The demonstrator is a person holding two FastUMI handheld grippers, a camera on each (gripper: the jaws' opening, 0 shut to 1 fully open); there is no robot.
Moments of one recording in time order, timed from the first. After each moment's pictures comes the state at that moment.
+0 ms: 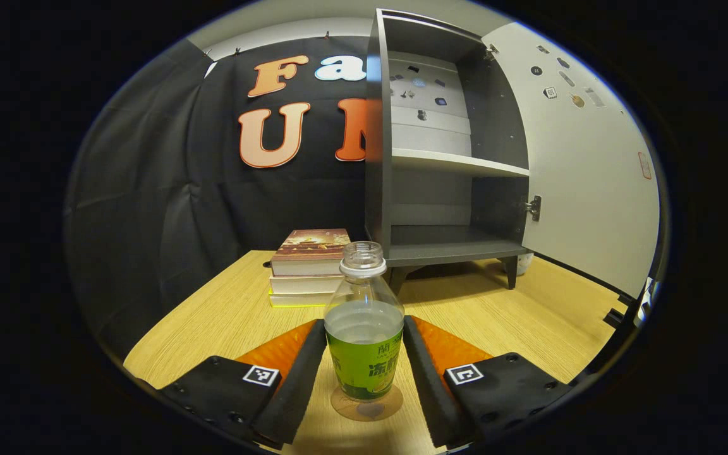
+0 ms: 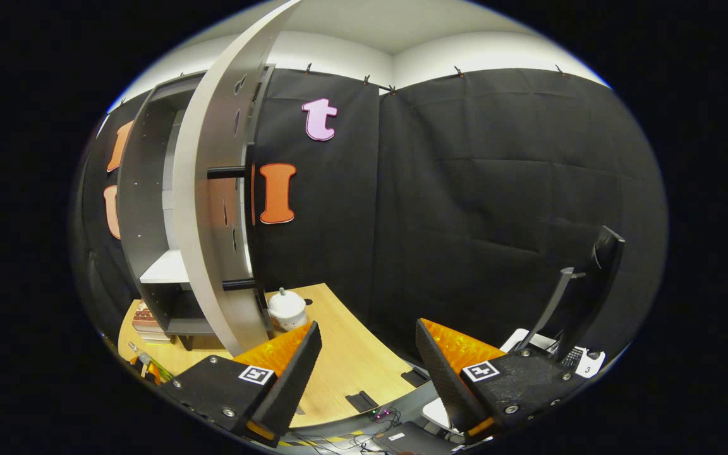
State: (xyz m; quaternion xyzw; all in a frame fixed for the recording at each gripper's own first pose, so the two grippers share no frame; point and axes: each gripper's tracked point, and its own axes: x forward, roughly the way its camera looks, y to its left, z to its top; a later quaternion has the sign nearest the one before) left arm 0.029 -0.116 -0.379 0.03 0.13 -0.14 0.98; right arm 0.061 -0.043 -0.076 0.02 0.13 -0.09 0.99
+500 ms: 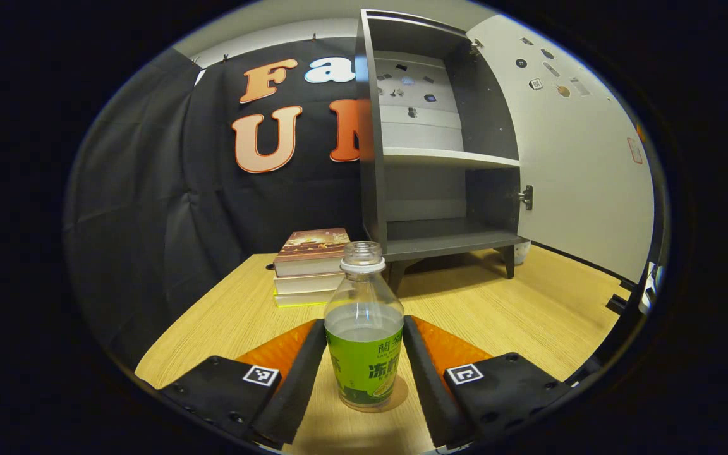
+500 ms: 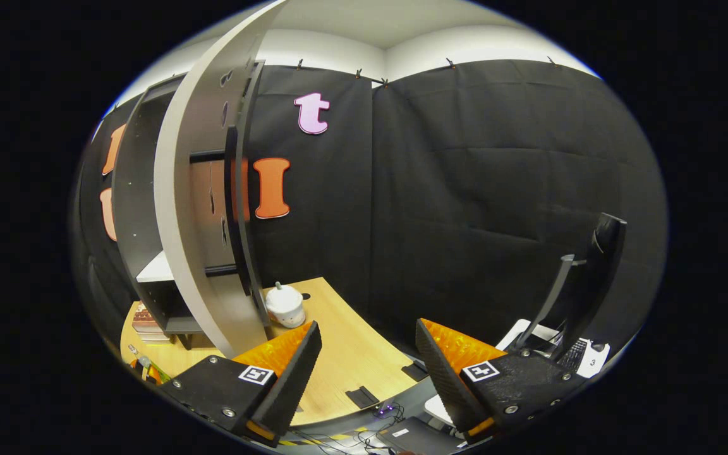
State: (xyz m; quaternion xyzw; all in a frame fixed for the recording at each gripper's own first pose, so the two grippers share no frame) left arm 0.013 -0.113 -0.379 0.06 0.13 -0.14 0.98; right arm 0.062 -0.050 -0.098 0.03 0.15 -0.10 0.98
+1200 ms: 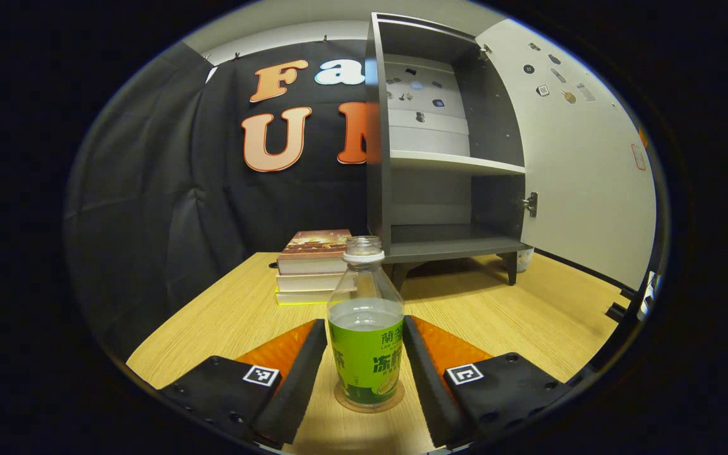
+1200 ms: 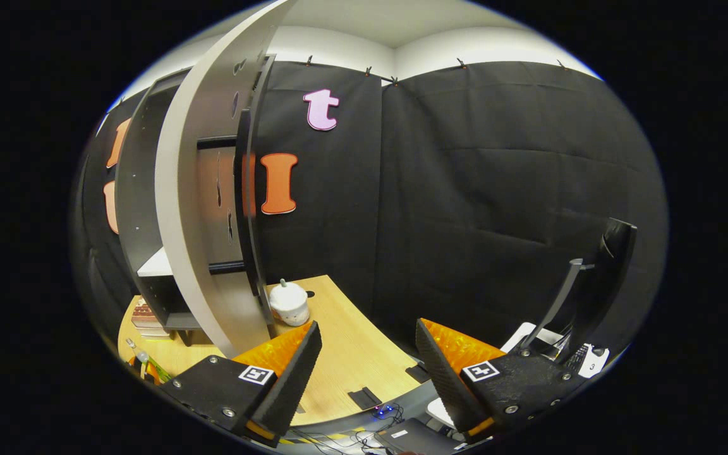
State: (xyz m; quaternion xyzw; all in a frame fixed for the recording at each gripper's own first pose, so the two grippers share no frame) left arm 0.007 -0.112 -0.389 0.04 0.13 -0.14 0.98; right arm 0.077 -0.041 -0.102 0.02 0.15 -0.08 0.98
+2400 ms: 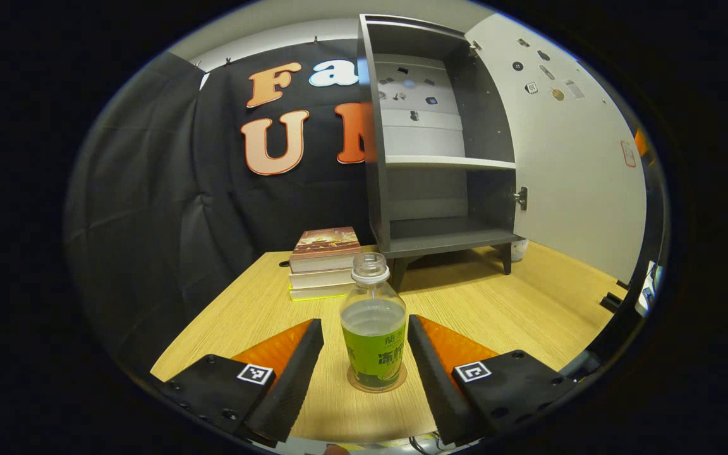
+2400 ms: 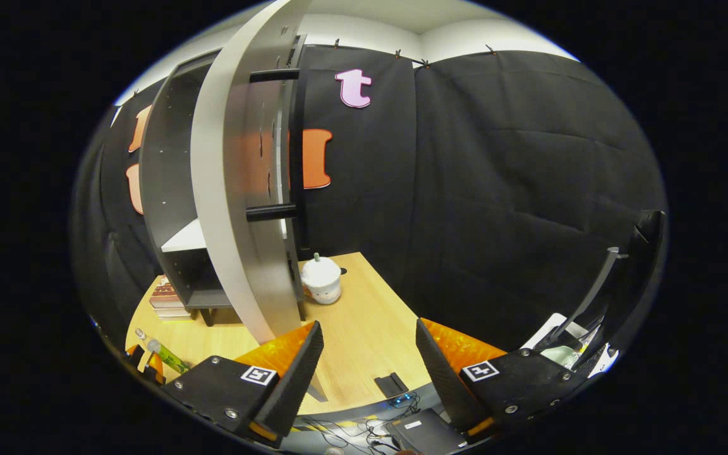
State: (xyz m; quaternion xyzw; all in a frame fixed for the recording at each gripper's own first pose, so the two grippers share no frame) left arm -0.036 -0.094 -0.349 0.06 0.14 -0.12 0.98; right arm 0.083 0.015 -0.145 0.02 0.20 0.01 0.98
